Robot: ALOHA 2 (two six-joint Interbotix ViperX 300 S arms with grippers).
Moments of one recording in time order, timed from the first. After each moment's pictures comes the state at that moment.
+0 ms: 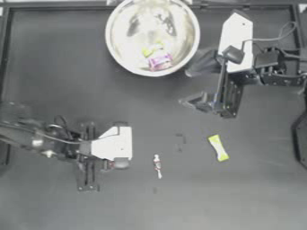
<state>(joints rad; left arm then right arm) -0.05 -0.07 0.64 0.01 0.55 -0.18 -0.25 -0.38 0.65 0.18 0.36 -0.04</state>
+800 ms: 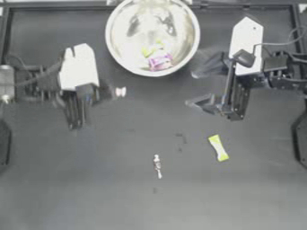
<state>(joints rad) 0.25 -0.35 0.65 0.25 0.42 -0.18 -0.25 -0.42 0.71 0.18 0.31 -0.04</state>
